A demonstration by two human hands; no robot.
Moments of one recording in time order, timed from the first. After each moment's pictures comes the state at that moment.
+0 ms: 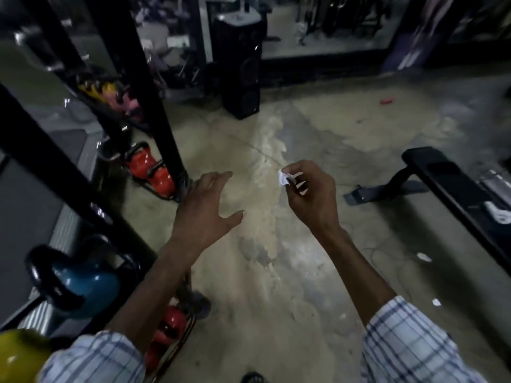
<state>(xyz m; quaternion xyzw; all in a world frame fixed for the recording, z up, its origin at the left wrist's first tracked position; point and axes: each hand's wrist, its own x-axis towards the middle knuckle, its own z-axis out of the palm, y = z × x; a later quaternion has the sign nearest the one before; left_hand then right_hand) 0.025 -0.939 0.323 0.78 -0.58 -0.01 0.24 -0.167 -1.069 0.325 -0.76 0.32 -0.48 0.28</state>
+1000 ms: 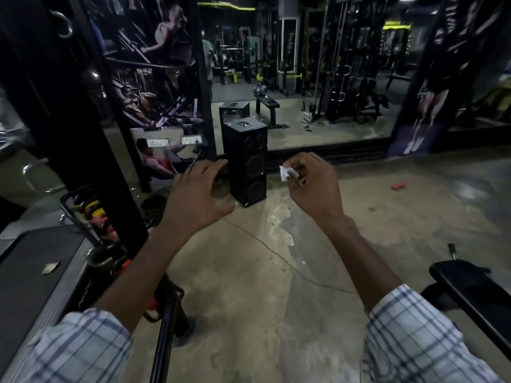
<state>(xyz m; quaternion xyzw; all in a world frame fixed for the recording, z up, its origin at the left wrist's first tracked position) 0.177 -1.313 0.536 0.76 -0.59 0.16 0.24 -0.029 -1.472 0.528 -0.81 0.26 -0.50 0.17</state>
